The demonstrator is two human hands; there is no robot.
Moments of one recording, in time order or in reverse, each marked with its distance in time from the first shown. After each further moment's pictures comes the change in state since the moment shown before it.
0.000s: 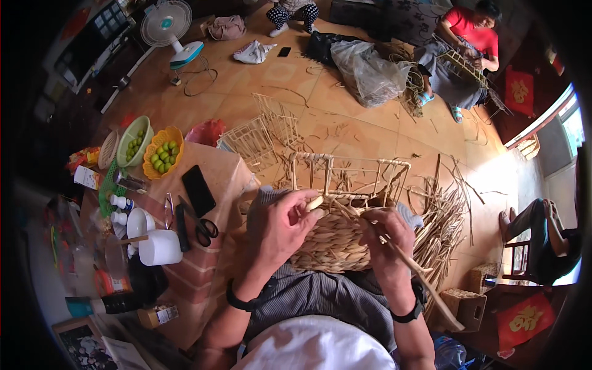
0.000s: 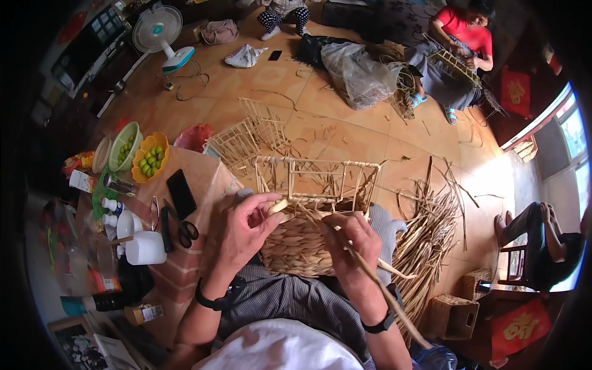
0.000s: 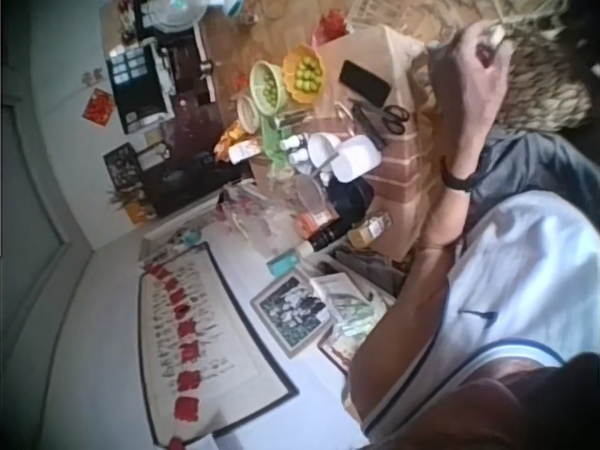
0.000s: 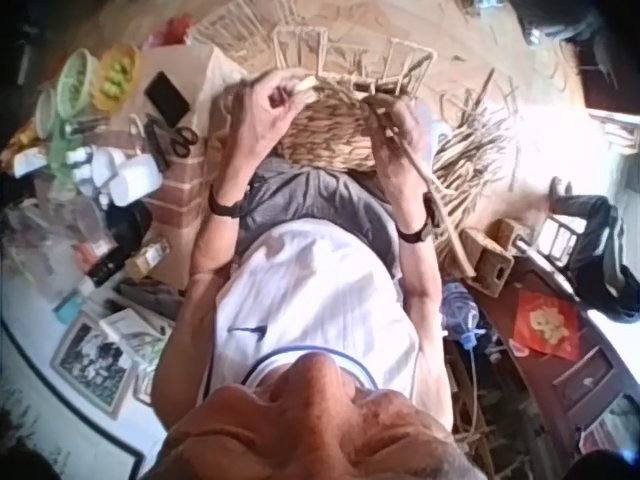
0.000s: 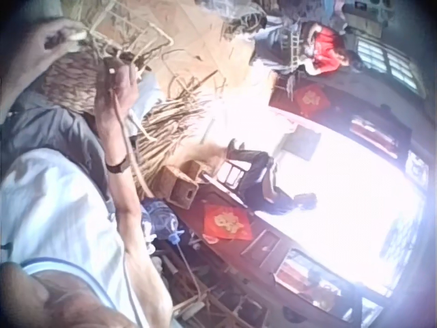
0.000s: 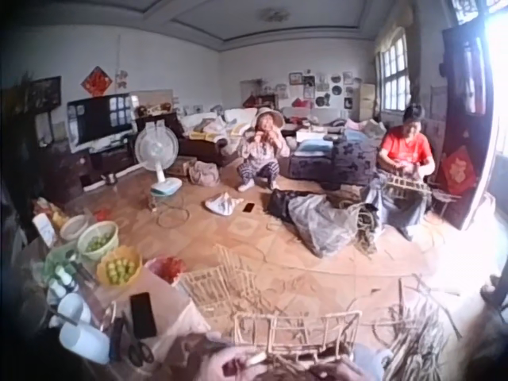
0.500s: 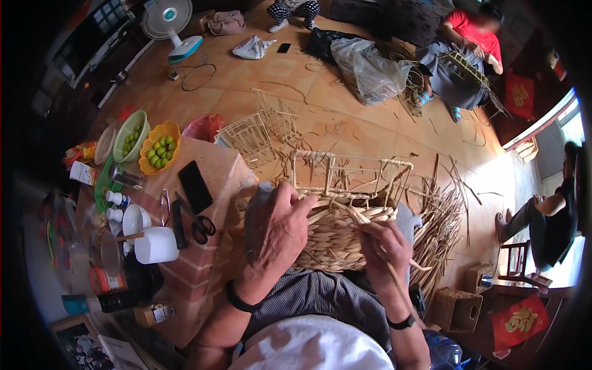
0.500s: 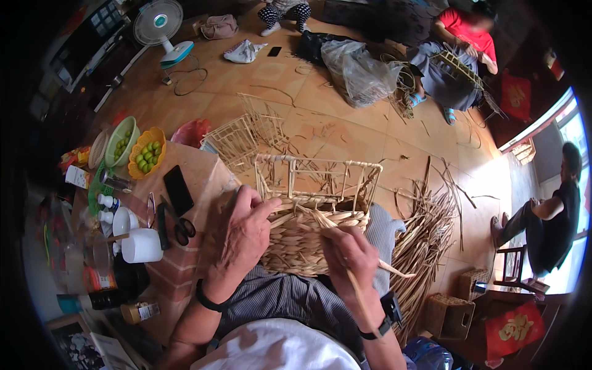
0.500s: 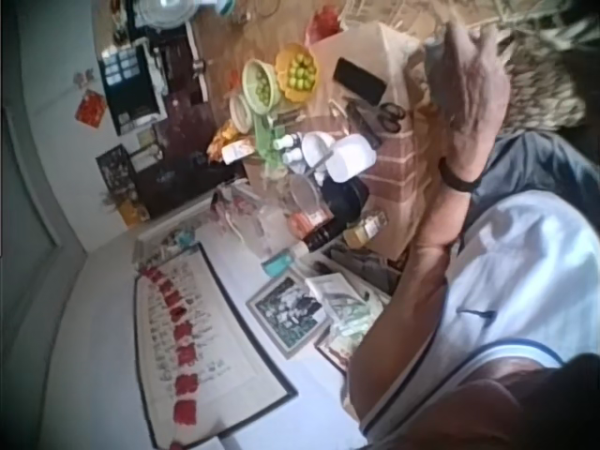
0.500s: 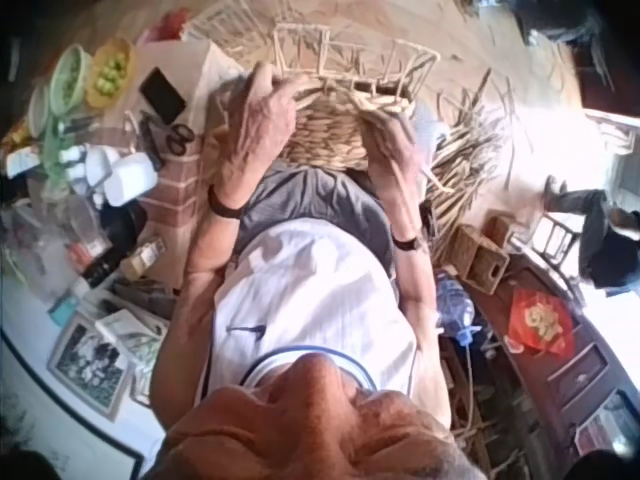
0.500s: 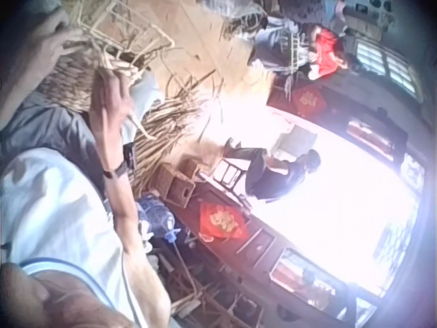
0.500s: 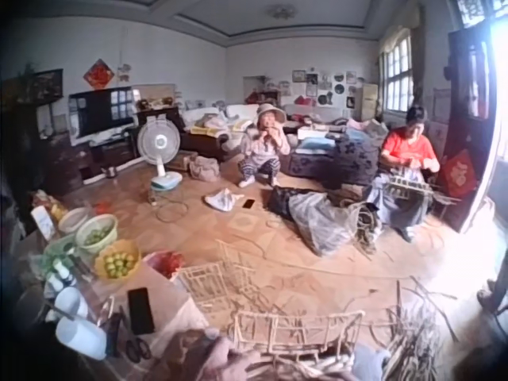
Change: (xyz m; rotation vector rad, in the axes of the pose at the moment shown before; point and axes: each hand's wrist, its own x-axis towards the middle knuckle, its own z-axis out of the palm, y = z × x) left_hand -0.005 -0.006 0.002 0.671 0.118 0.355; right_hand -0.017 0.004 -0.001 -0.226 0.046 -0.197
